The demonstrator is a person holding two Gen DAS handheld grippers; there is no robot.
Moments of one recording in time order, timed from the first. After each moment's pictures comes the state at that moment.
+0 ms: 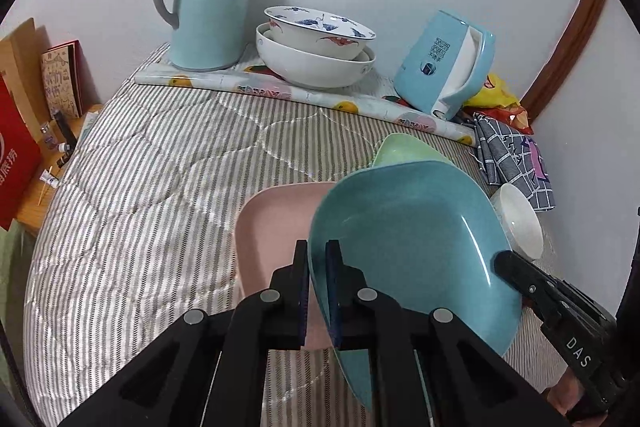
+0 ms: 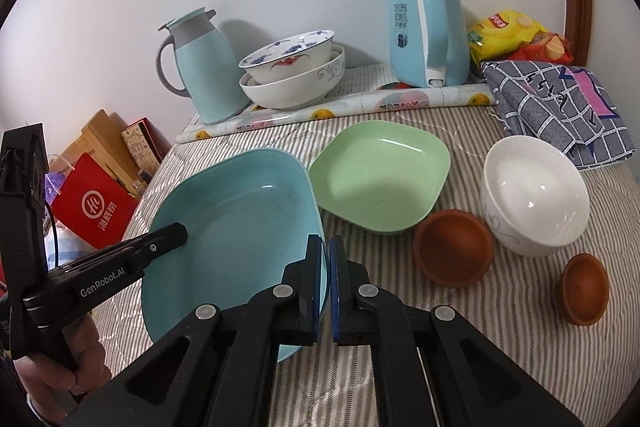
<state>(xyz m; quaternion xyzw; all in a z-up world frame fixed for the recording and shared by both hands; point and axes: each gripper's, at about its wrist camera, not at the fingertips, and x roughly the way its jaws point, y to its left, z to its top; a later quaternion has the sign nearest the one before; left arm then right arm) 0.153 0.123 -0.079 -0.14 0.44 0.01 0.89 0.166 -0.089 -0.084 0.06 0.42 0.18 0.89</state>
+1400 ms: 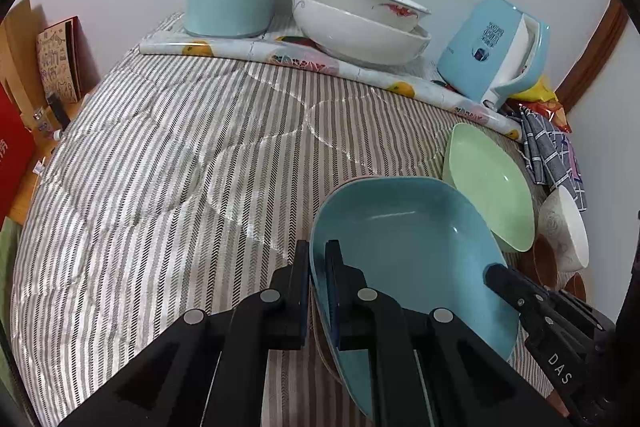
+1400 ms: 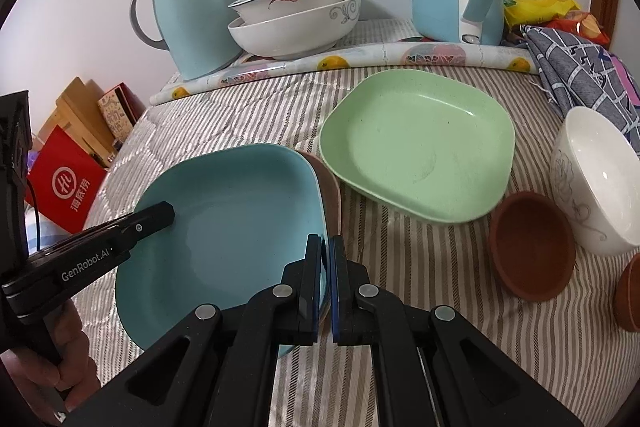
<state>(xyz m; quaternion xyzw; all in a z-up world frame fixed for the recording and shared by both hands) 0.195 0.165 -0.137 -0.14 0.47 0.02 0.87 0.208 -0.034 -0.144 0.03 0.46 0.16 0.87</state>
